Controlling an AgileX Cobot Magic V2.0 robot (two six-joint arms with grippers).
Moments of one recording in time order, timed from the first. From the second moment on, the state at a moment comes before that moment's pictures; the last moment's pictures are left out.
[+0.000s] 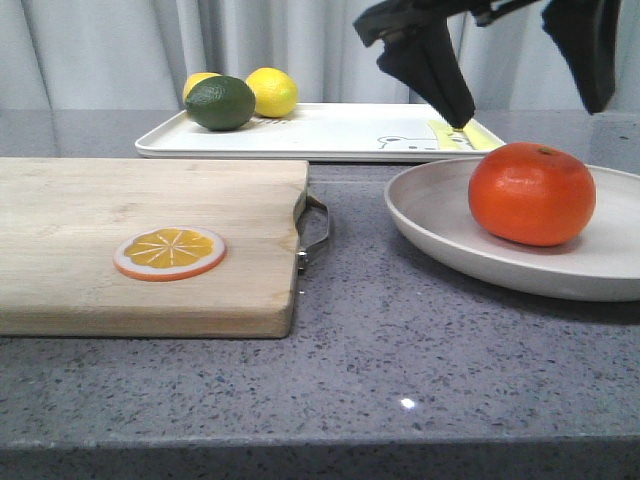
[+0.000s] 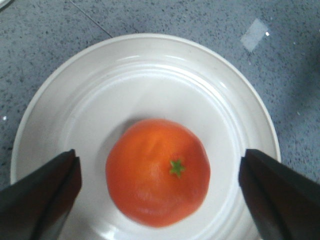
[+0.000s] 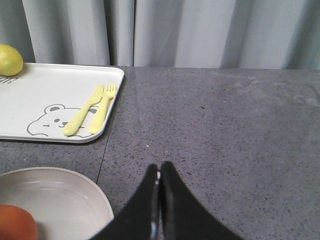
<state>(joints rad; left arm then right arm) -0.84 2.01 -1.97 -0.31 1.03 0.01 0.01 0.62 -0.45 -0.06 0.07 0.10</state>
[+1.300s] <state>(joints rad) -0.71 0.95 -0.91 -0.21 0.54 0.01 0.06 0.95 -0.79 -0.04 0.60 0.10</state>
